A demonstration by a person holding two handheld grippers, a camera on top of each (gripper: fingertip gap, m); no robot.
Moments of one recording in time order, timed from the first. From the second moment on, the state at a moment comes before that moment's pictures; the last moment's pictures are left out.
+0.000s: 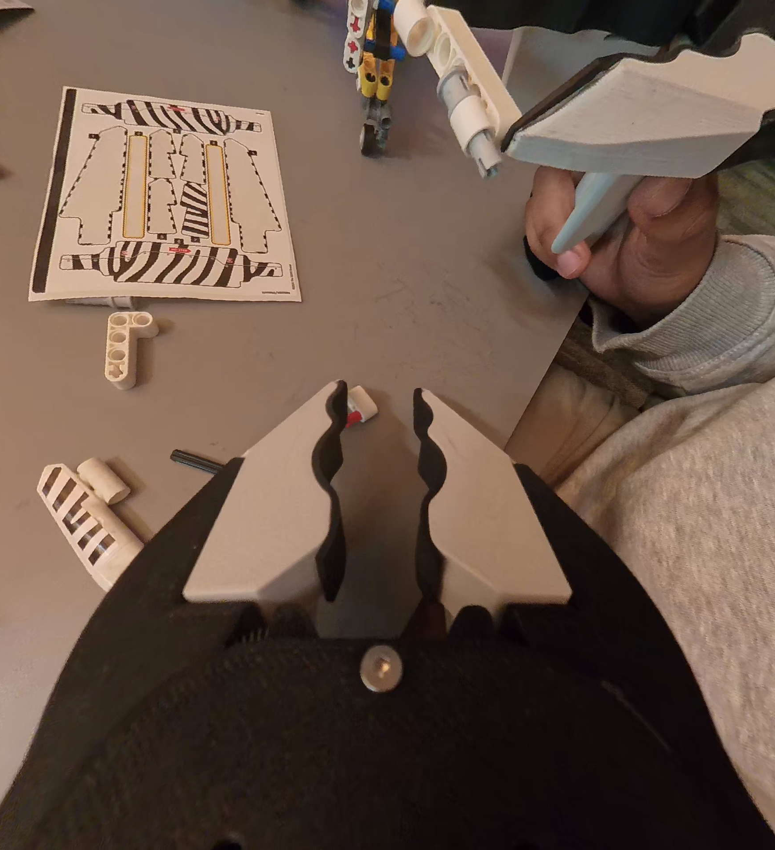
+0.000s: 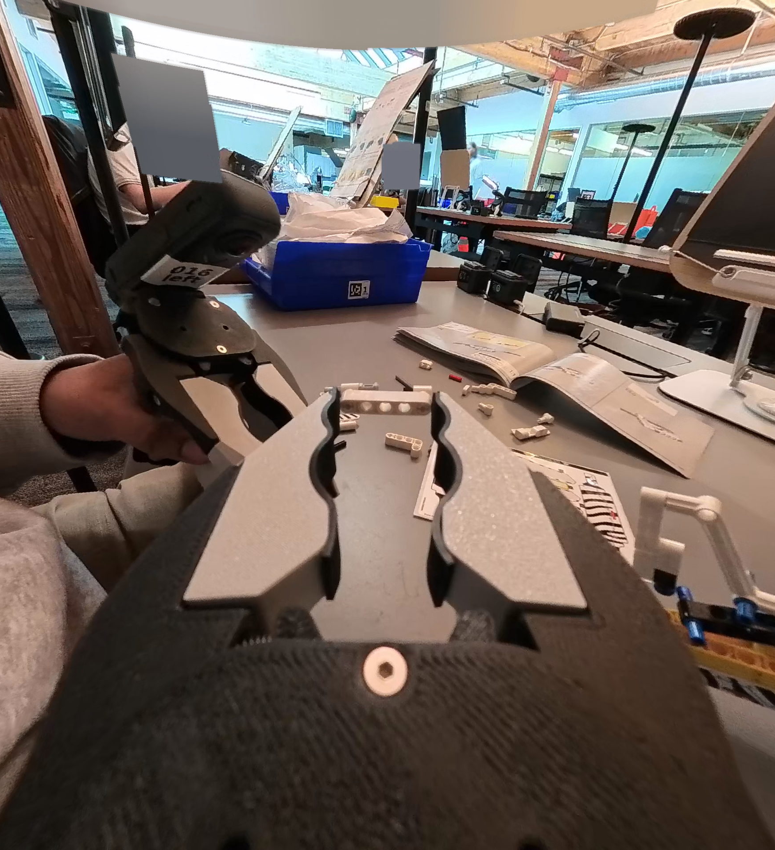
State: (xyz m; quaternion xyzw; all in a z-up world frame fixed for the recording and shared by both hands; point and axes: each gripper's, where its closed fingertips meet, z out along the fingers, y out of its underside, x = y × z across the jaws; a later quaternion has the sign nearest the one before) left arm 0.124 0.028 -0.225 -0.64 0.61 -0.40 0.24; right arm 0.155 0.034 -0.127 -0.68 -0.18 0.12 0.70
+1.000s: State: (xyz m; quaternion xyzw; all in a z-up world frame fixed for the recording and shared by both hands) left arm 0.121 0.041 -0.229 -0.65 0.61 -0.36 0.28; right arm 0.152 0.047 -0.147 -0.74 -0.19 0.14 0.63
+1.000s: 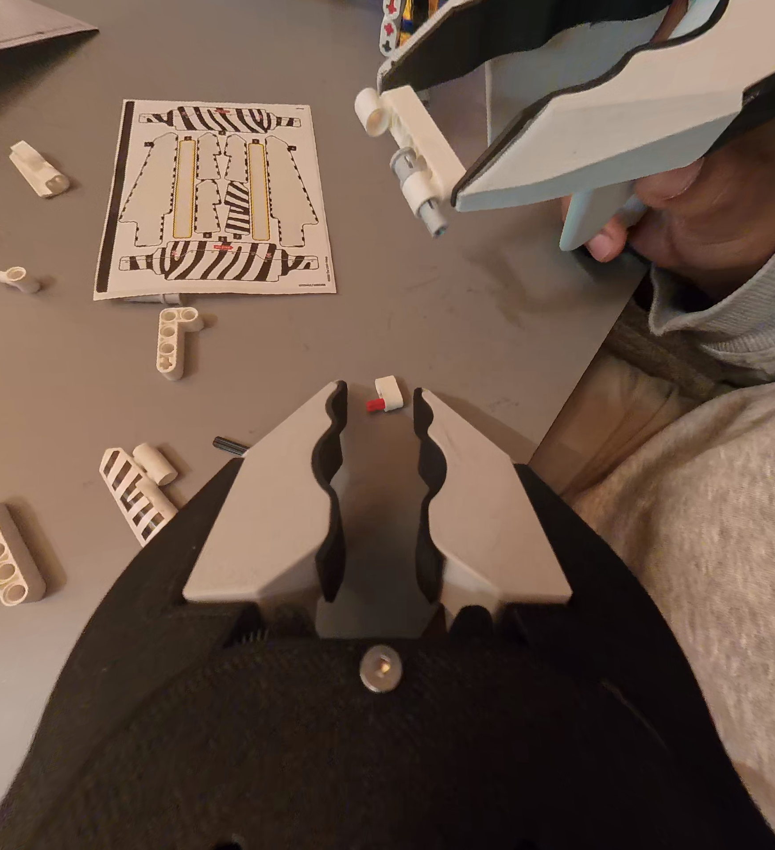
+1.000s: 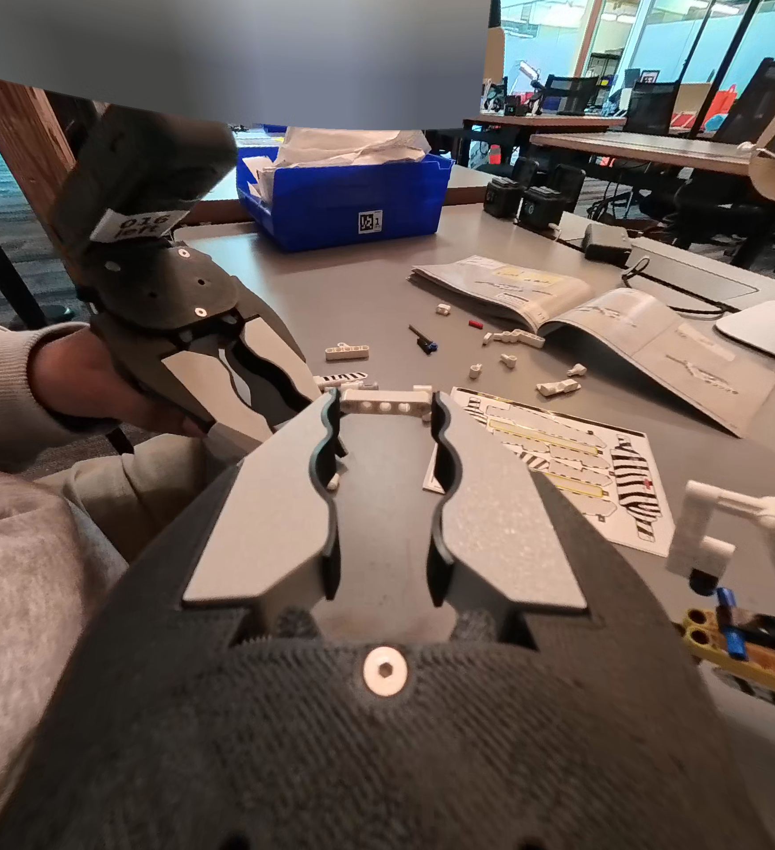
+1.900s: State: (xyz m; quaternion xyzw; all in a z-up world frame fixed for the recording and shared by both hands) left arm 0.122 0.039 -0.230 -0.64 0.62 -0.35 0.28; right arm 0.153 0.042 -0.140 -0.72 -0.19 0.14 0.65
